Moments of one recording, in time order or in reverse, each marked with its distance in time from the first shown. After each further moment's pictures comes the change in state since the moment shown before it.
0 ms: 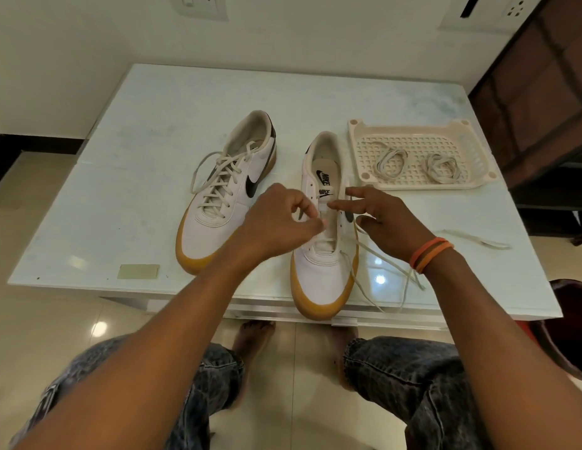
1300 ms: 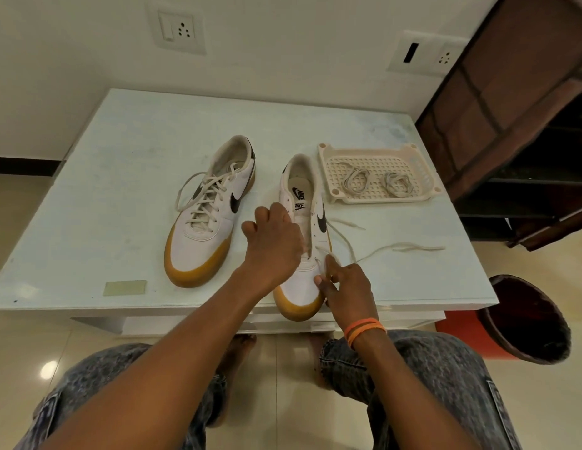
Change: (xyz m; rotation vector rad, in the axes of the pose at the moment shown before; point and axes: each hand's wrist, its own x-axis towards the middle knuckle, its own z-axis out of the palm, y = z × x) left_hand -0.008 -0.001 0.038 0.578 0.150 0.157; right_hand -0.075 -0.043 0.075 0.115 0.179 0.578
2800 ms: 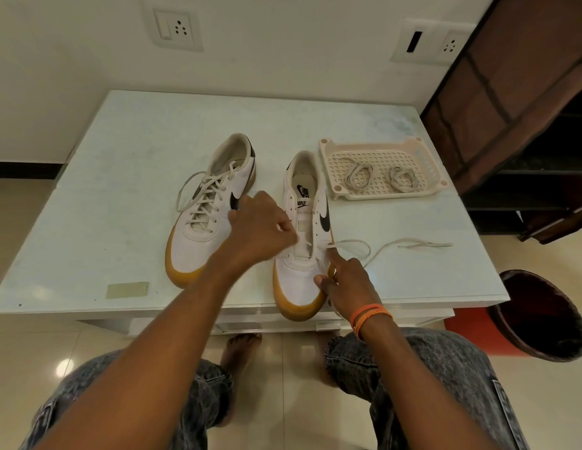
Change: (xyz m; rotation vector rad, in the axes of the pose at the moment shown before) left_hand 0.015 -0.022 -0.035 -0.302 -0.113 -0.058; right_hand 0.014 -0.006 -0.006 -0.065 -0.137 0.004
